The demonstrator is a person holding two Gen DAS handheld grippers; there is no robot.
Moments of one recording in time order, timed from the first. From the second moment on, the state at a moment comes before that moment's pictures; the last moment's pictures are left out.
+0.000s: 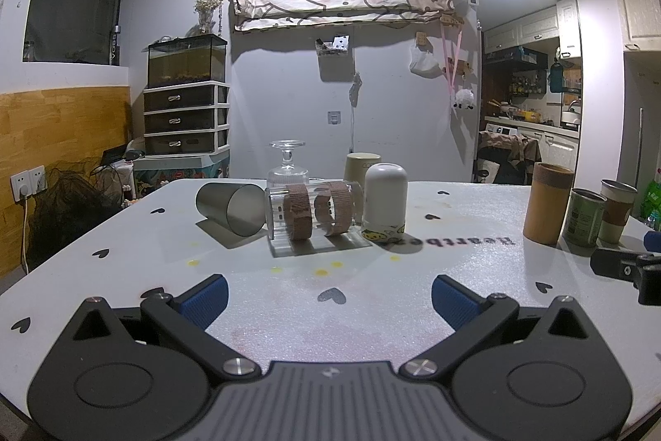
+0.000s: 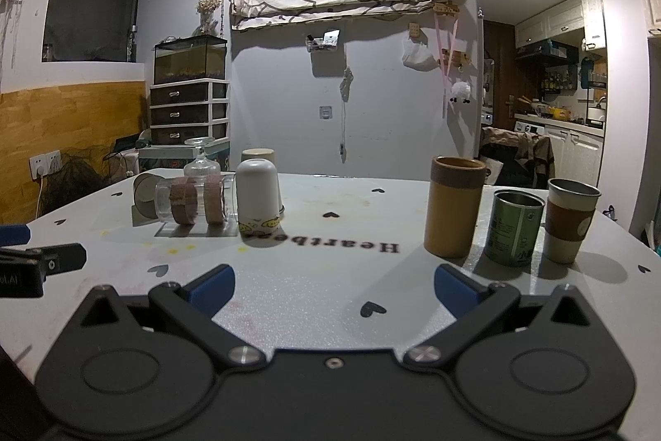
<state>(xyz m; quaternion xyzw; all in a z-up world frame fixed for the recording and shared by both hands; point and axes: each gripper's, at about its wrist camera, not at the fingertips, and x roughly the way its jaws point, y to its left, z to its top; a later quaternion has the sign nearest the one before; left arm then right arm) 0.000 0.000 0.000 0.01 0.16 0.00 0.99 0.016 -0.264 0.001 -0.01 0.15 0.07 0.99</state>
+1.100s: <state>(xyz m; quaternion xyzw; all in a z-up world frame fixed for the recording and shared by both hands) -0.002 0.000 -0.001 0.00 0.16 0.00 0.99 0.052 -0.259 0.030 0.02 0.15 0.10 0.98</state>
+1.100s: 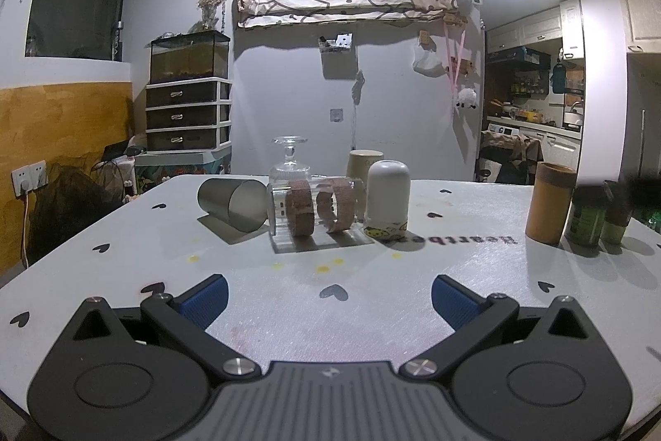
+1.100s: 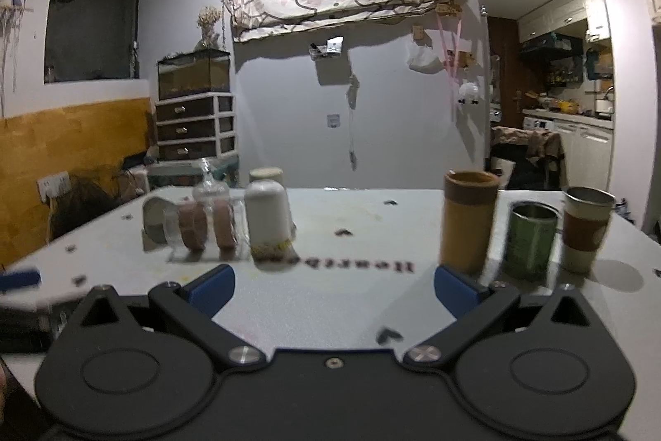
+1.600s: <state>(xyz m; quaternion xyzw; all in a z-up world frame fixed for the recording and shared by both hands) 0.004 0.024 -0.018 -0.01 0.17 0.02 0.98 0.214 -0.185 0.066 0.06 0.20 0.10 0.97</state>
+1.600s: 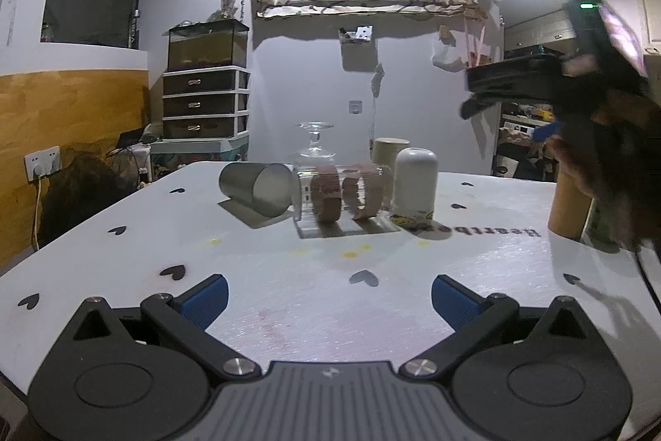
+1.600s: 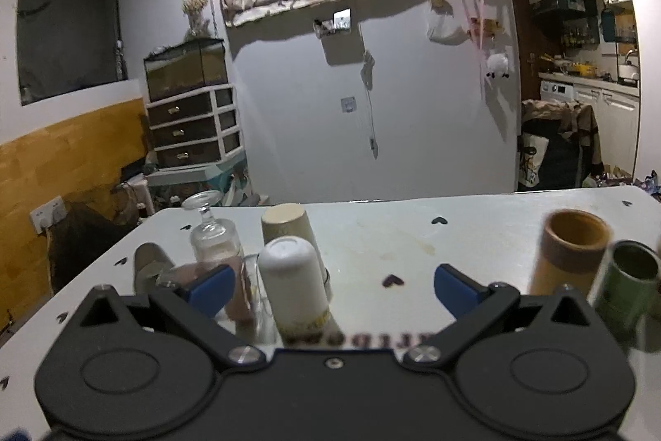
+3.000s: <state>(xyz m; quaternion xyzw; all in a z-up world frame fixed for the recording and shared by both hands) 0.018 0.014 -0.032 -0.03 0.19 -0.05 0.98 0.145 -0.213 -0.005 0.09 0.21 0.15 0.96</state>
